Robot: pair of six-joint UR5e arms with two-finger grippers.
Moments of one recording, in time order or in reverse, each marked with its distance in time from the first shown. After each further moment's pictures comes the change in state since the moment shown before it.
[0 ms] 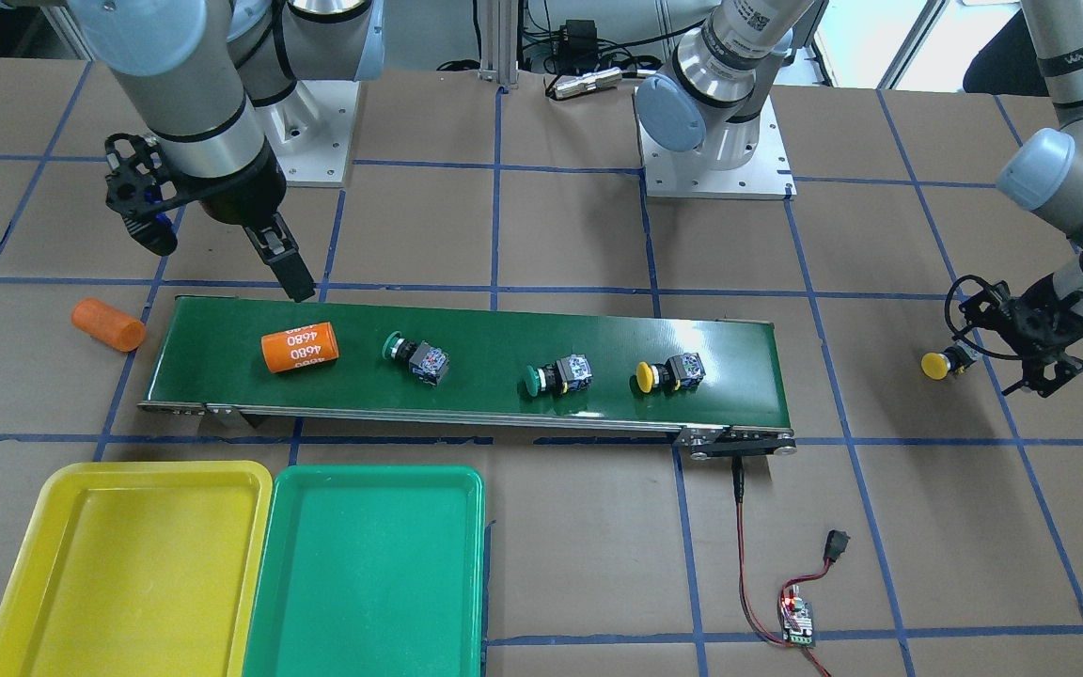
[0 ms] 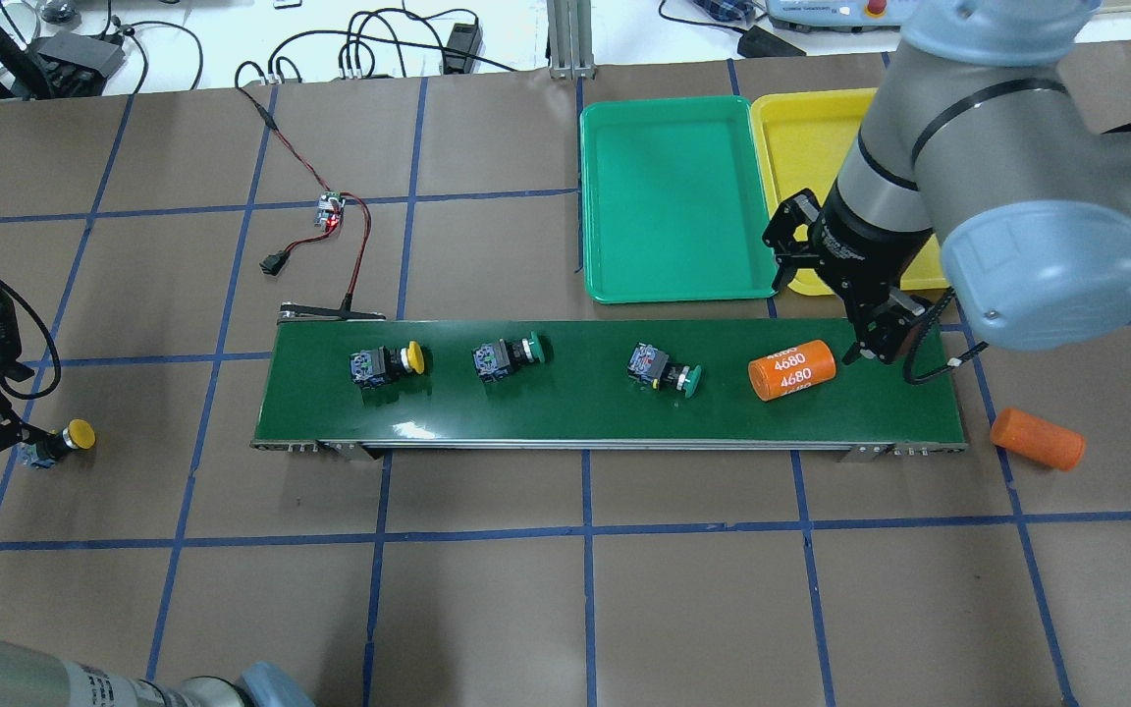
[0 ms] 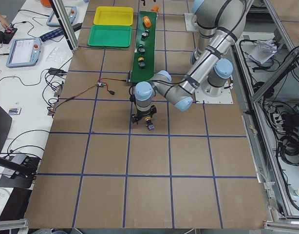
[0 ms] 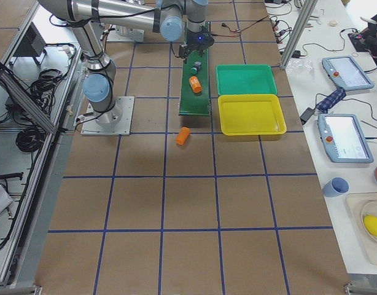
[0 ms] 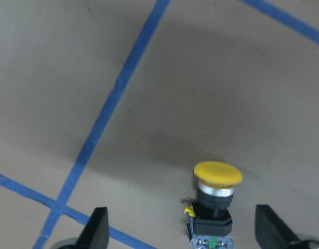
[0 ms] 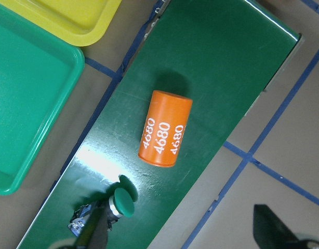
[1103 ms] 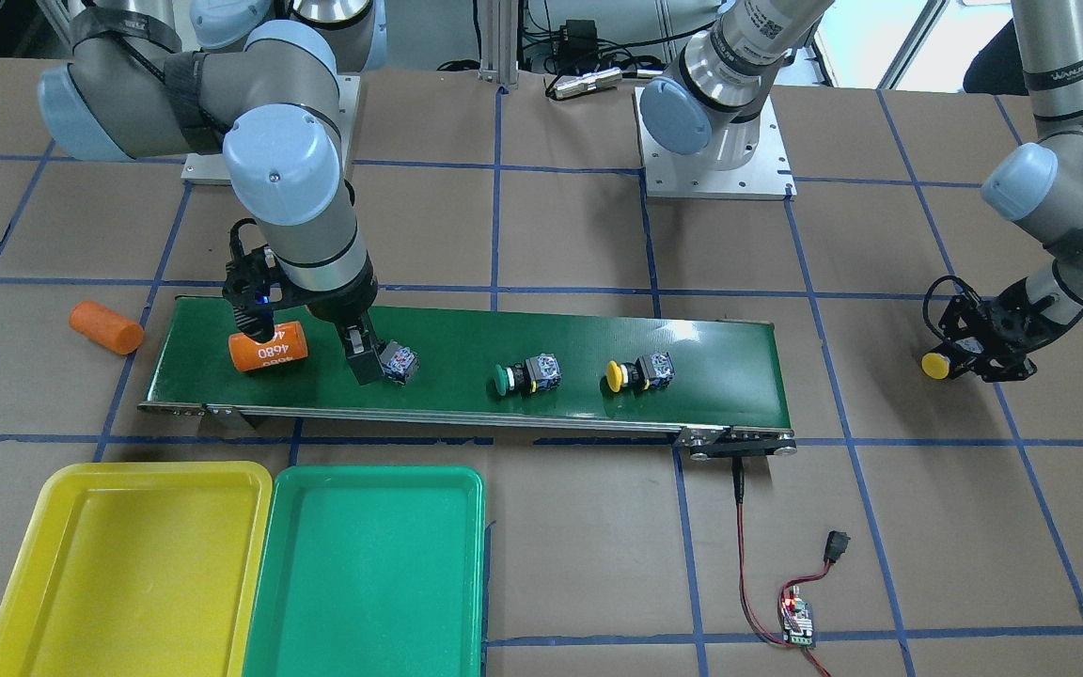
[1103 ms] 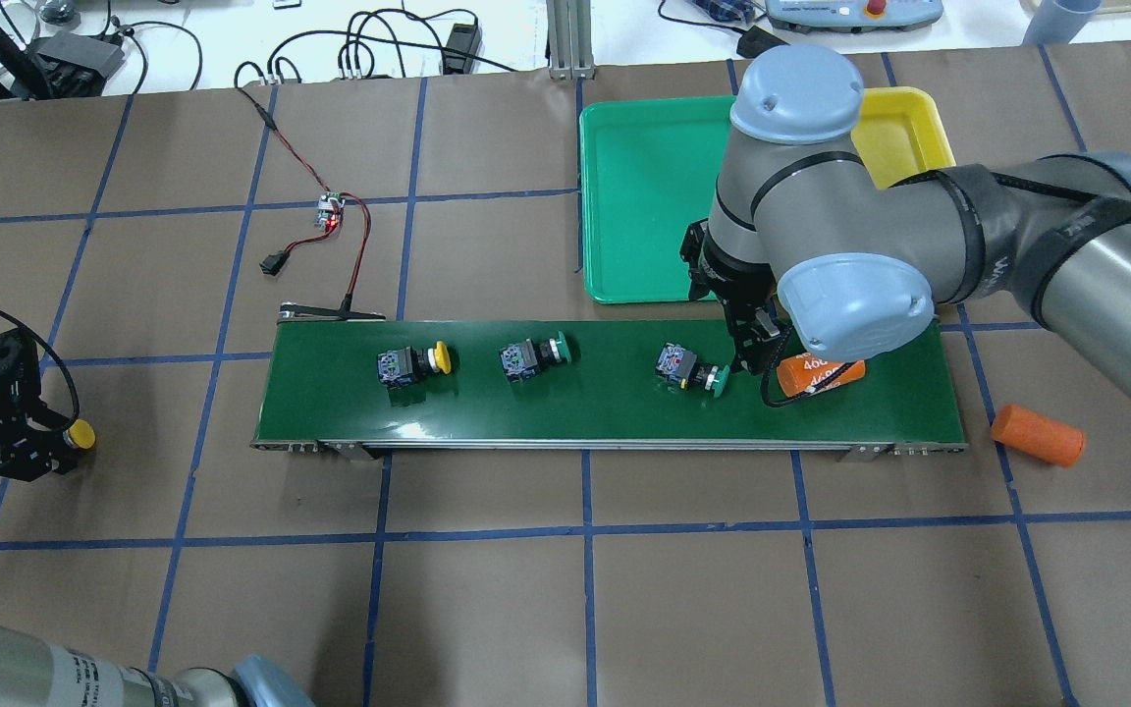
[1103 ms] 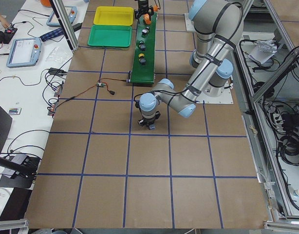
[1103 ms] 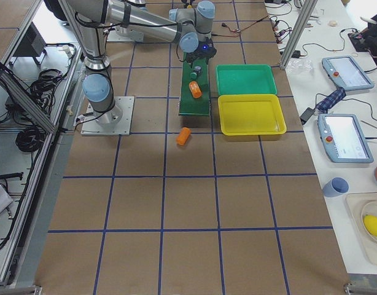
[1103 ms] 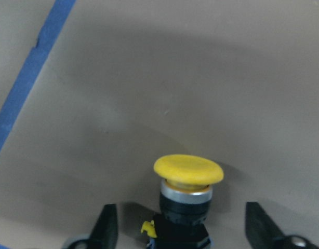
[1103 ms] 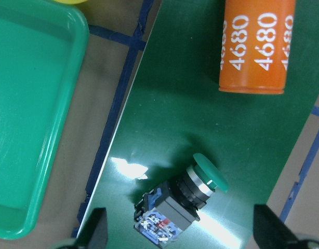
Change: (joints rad) left arm 0.032 -0.017 -0.049 0.001 -0.026 0.022; right arm 0.107 0.214 0.013 -0.198 0.000 0.334
